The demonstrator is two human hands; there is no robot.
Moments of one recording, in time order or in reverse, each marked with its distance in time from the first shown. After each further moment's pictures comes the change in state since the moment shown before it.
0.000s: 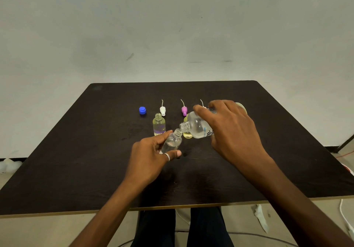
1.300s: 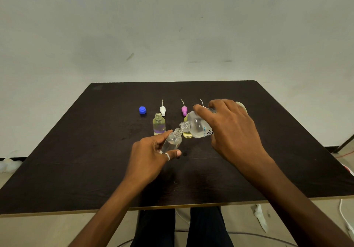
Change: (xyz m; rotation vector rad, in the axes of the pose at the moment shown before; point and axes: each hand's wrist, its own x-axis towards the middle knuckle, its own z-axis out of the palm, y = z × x) left_hand 0.000 0.002 -0.001 -0.012 -0.017 -0.005; right_hand 0.001 0.000 0.000 -0.012 -0.002 -0.007
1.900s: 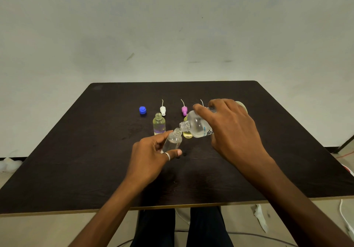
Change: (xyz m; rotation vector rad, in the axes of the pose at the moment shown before) left_hand -0.006 0.009 -0.001 -0.090 0.003 0.020; right_hand -0.001 0.000 -0.001 -0.003 0.034 0.000
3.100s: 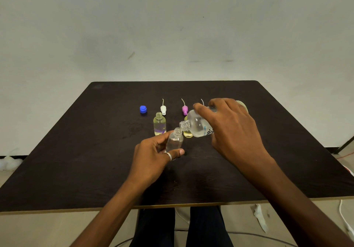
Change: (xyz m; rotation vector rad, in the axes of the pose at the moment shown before) left_hand -0.003 -0.003 0.007 -0.180 -0.012 -0.044; right_hand 0.000 -0.002 -0.001 0.013 0.000 0.010
